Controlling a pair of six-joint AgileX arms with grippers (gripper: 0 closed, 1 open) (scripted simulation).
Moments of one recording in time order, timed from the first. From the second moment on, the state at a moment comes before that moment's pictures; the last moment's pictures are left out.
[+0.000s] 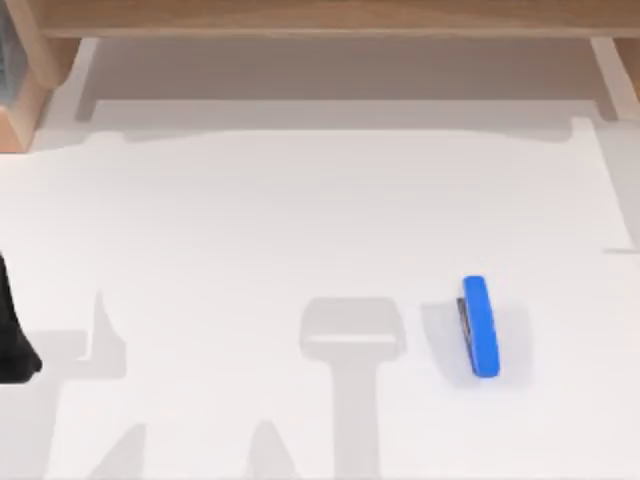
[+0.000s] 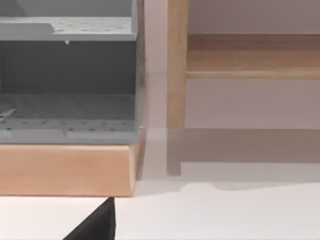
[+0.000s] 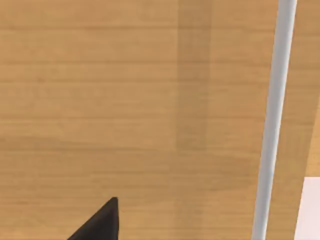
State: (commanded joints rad) left arm 0.00 0.00 0.00 0.00 0.00 0.00; right arm -0.74 2.05 0.44 1.61 -0.71 -1.55
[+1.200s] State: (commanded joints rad) left arm 0.00 0.00 0.00 0.00 0.00 0.00; right arm -0.61 1.68 0.82 0.83 -0.49 -0.90
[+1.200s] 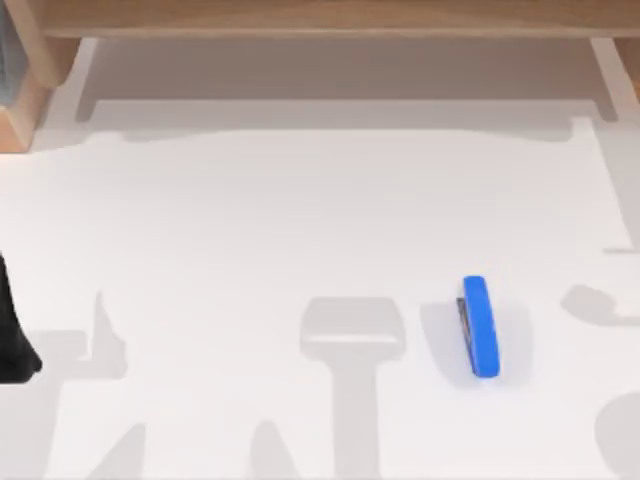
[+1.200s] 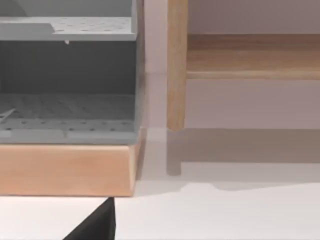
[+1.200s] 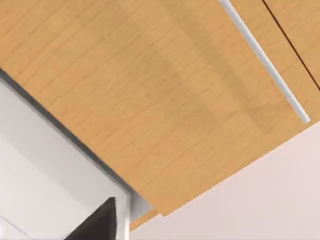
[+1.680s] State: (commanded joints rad) left arm 0.00 0.00 0.00 0.00 0.00 0.00; right arm -0.07 1.70 1.08 -0.05 -0.25 -0.21
